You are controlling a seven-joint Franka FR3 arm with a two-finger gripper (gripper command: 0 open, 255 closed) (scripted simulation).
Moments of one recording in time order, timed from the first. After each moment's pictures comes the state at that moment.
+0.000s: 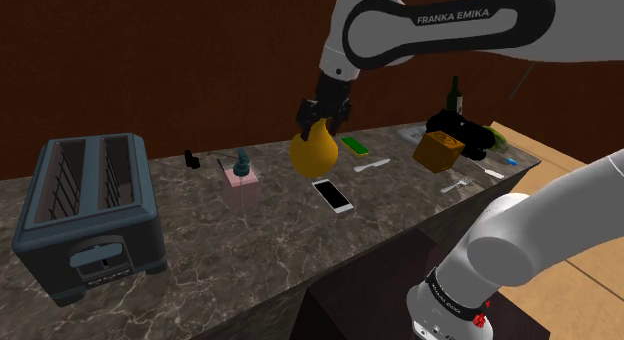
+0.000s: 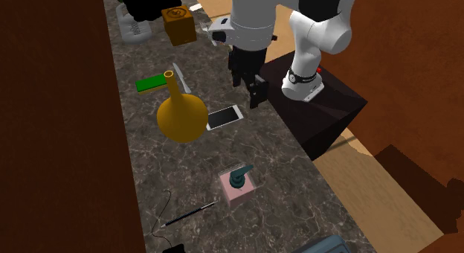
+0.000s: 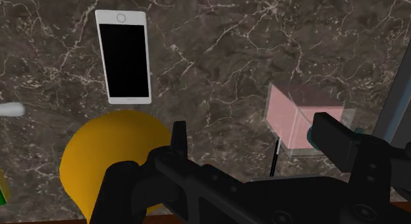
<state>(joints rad) 0.05 -0.37 0.23 -2.27 0.11 1.96 0.30</state>
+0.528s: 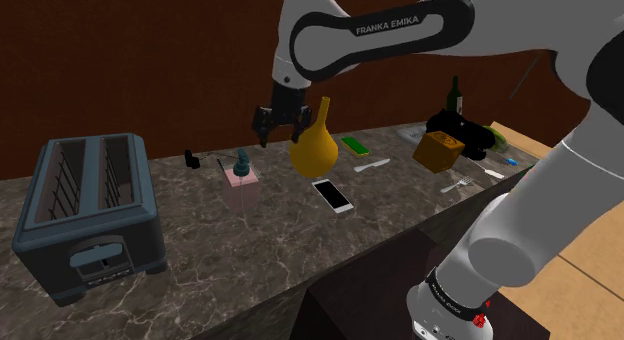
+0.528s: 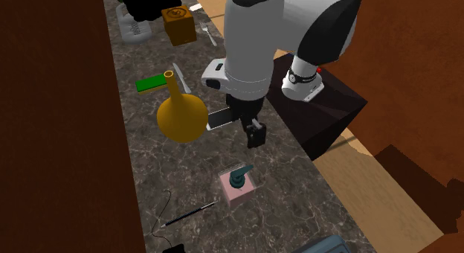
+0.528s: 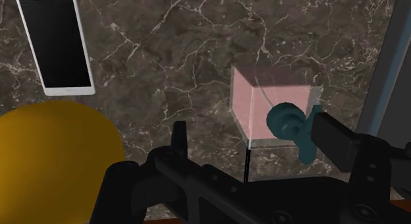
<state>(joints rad) 0.07 -0.09 0.33 -2.07 0.05 2.03 0.49</state>
